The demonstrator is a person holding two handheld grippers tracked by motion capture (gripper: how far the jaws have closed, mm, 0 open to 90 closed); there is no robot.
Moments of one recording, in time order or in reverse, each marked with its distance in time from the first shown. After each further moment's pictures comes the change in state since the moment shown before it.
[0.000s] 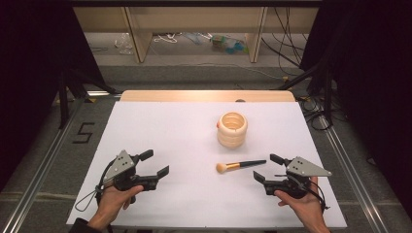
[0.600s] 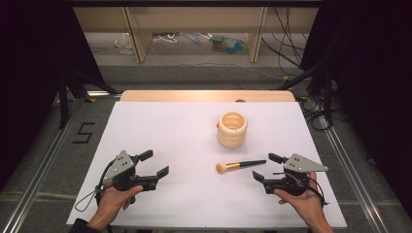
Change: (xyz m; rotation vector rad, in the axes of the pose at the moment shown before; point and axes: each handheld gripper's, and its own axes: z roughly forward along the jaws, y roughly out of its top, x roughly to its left) left arm 0.001 -0.001 0.000 0.006 0.002 -0.001; right arm -0.004 0.005 0.006 0.065 0.029 -0.033
